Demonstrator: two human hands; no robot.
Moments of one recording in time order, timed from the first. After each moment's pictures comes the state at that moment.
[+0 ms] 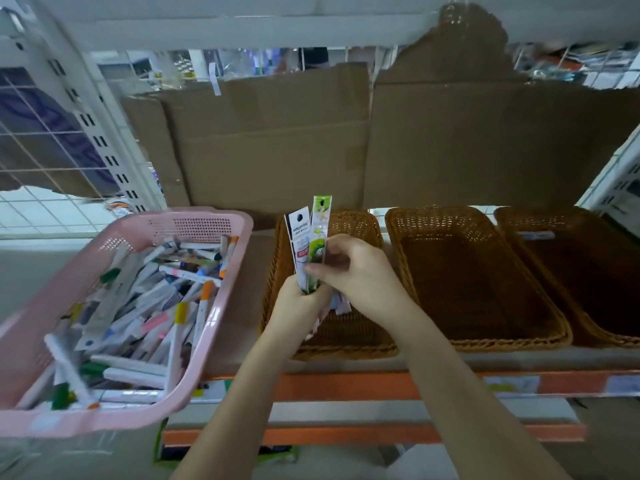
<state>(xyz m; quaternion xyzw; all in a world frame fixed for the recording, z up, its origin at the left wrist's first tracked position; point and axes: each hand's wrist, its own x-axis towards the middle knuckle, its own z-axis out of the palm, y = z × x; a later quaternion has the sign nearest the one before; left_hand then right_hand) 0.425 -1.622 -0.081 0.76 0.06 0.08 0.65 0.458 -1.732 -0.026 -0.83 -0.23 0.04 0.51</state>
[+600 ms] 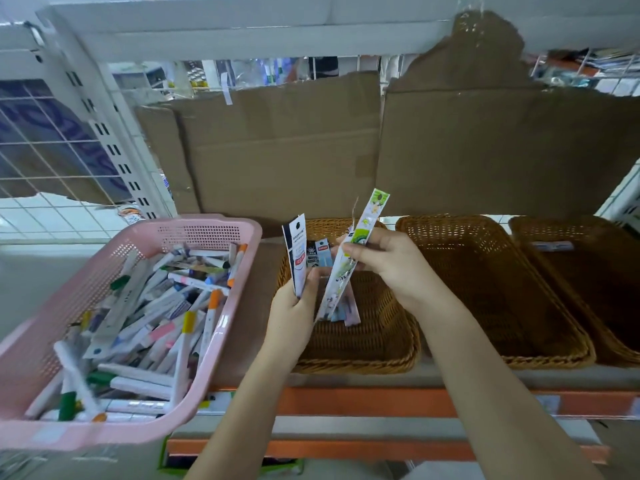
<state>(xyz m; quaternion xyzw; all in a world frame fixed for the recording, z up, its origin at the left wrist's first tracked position) 0.424 -1.612 -0.081 0.73 0.08 0.16 0.66 0.502 -1.746 -0.032 -0.69 -0.20 0.11 0.68</state>
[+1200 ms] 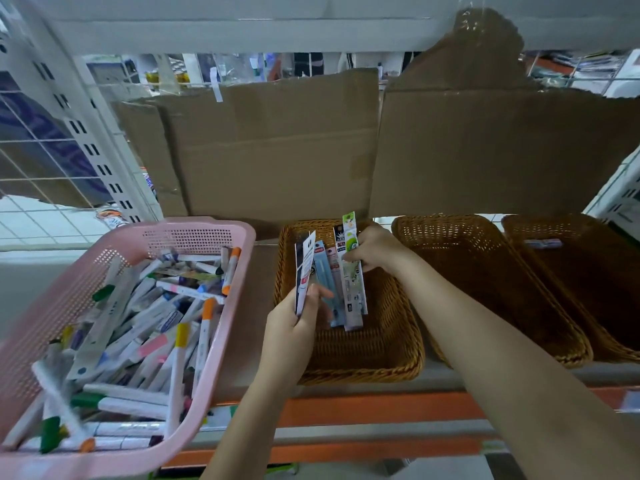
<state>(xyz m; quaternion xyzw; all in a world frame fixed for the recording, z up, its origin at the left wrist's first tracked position) 0.416 -1.605 -0.090 0.78 0.06 0.19 0.60 0.591 -1.721 -0.063 -0.90 -0.08 0.18 0.40</state>
